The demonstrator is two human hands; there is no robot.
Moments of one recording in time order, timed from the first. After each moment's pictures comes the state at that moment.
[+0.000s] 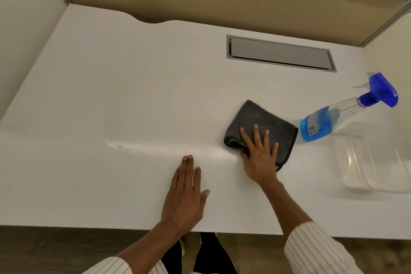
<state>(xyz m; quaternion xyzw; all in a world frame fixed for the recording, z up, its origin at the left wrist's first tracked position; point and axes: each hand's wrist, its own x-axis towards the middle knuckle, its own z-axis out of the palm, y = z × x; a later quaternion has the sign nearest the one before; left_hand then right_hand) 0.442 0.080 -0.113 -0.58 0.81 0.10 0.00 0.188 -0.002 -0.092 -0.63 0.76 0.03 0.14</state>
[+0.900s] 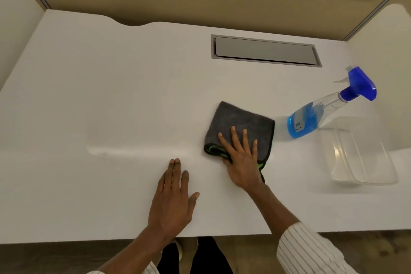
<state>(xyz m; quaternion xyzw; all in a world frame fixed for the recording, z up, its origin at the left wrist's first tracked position) 0.440 0.076 -0.109 -0.58 0.81 0.07 -0.02 0.194 0.008 -0.096 -0.70 0.70 0.01 0.14</state>
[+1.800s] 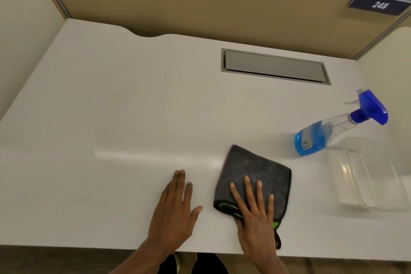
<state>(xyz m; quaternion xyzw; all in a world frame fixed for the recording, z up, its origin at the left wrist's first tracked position) 0.445 0.075 -0.101 -0.58 0.81 0.09 -0.02 0.203 0.119 -0.092 -0.68 0.72 0.02 0.13</state>
